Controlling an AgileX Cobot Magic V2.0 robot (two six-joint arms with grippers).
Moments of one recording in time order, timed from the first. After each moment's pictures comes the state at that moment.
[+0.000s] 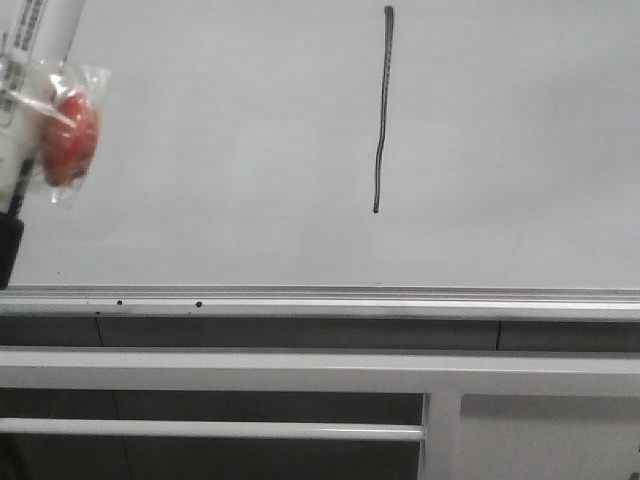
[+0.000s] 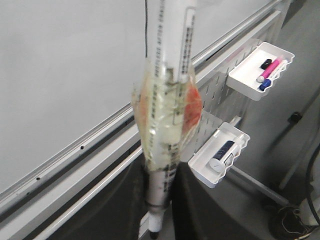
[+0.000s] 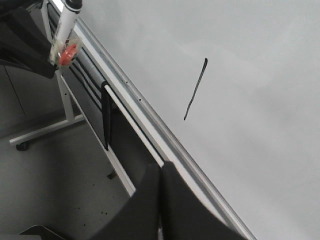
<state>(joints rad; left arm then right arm) -1.15 0.68 -0.29 1.19 0.24 -1.33 0.69 0.49 -0.72 0.15 0.74 -0.37</state>
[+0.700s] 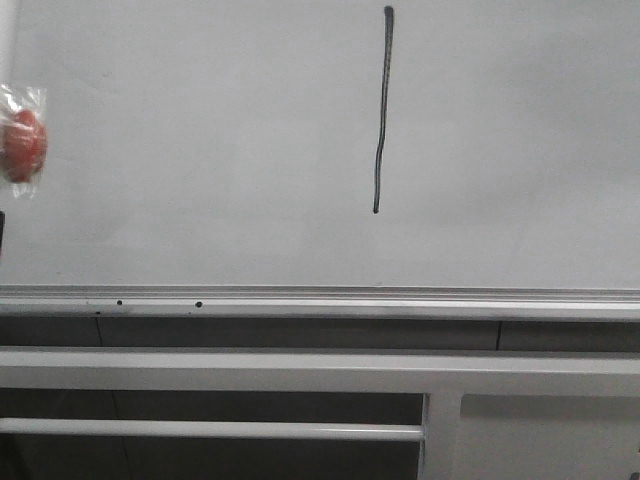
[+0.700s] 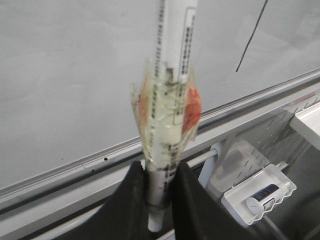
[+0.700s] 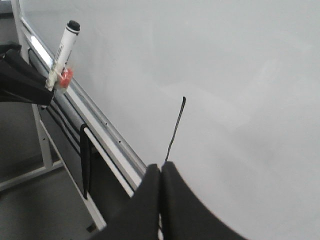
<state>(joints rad) -1.15 0.73 -0.19 1.79 0.46 -2.14 0.69 0.48 -0.56 0.15 0.40 -0.37</state>
